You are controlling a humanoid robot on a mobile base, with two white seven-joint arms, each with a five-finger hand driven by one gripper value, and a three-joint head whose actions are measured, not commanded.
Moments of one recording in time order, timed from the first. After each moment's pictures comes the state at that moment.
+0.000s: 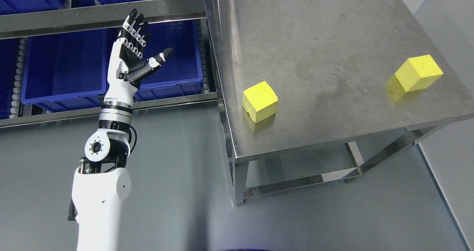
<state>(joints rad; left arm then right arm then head) -0.30 0.00 0.04 -1.54 0.26 -0.08 -0.17 0.00 0.00 0.00 0.00 0.00 -0.02 -0.03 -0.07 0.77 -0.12</state>
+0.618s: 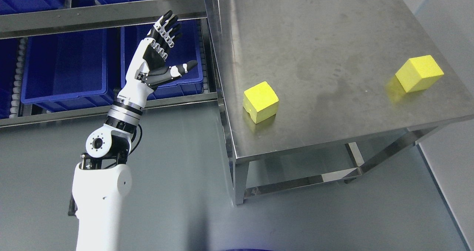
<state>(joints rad) -0.35 0.02 0.02 -1.54 0.23 -0.08 -0.49 0.00 0.00 0.00 0.00 0.00 -0.02 -0.03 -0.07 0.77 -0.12</state>
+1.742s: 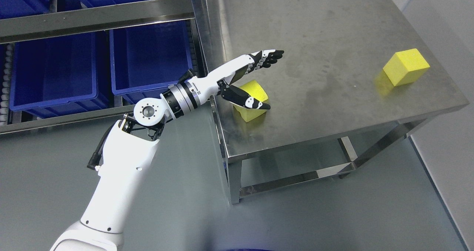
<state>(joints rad) -0.54 0.07 -0.37 -1.41 0.01 -0.05 -0.71 0.00 0.00 0.00 0.00 0.00 -0.02 -0.03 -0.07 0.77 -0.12</state>
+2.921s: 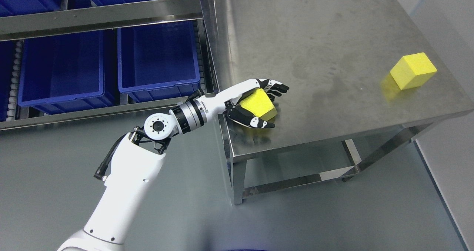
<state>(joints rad) -0.49 0.07 -0.40 -1.38 -0.04 -0.06 -0.72 0.00 0.00 0.00 0.00 0.00 -0.02 -0.03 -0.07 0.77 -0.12</state>
